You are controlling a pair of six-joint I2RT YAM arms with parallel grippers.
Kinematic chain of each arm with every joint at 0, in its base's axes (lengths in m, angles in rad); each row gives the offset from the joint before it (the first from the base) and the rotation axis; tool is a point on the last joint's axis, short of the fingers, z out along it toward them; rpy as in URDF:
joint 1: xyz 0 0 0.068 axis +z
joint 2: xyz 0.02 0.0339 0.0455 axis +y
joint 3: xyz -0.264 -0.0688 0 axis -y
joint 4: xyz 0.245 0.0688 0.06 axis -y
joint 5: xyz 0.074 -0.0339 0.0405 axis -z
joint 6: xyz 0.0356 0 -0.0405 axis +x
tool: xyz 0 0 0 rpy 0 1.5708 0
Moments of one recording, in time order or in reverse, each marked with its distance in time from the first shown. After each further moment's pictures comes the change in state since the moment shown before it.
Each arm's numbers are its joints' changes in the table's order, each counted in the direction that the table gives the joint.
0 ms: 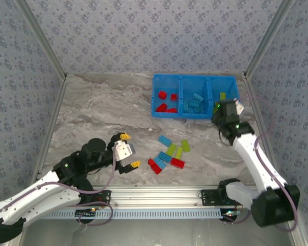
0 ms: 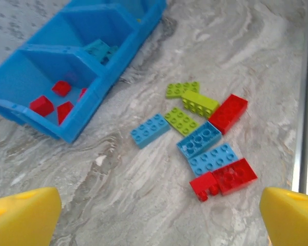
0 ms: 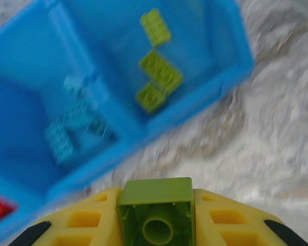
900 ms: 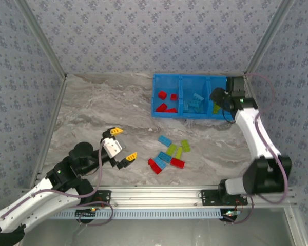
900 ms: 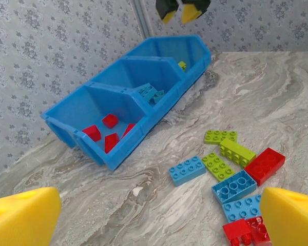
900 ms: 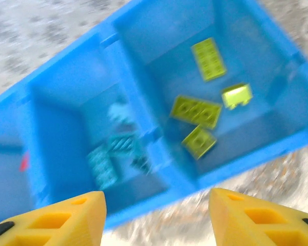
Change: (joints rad) left arm 0.019 -0.074 -0.035 0.089 -0.050 -0.029; right arm 0.043 0.002 0.160 -0.060 -0.214 -0.096
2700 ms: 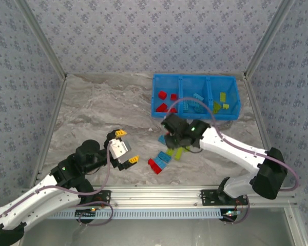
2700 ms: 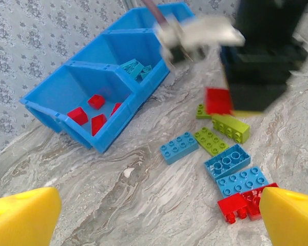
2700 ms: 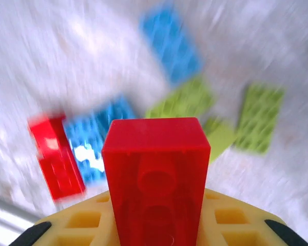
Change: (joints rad) left arm 0.004 0.063 0.000 -0.041 0.038 0.050; right arm 0.750 0.095 0.004 -0.262 0.158 -0.105
